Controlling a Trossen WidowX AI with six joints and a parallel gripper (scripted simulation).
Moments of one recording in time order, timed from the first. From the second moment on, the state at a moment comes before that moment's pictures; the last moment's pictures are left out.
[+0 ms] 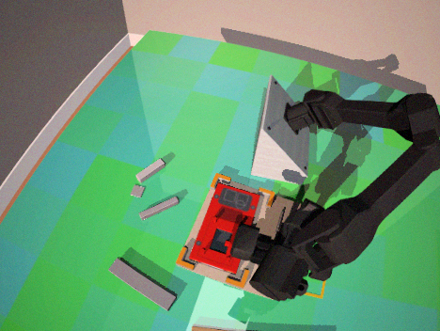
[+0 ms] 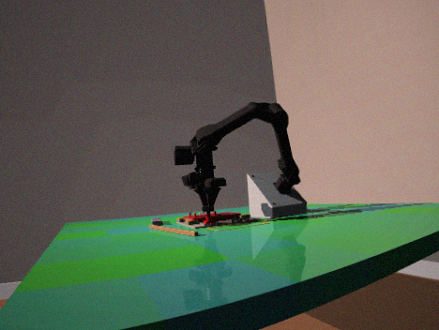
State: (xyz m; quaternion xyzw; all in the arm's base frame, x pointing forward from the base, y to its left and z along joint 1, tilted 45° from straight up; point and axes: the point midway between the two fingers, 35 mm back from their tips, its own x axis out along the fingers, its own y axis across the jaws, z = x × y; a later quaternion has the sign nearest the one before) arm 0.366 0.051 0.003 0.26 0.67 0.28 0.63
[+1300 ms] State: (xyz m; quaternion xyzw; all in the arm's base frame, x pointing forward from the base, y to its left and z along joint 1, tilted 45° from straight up) arm 0.365 0.041 0.013 0.27 0.67 0.27 0.63
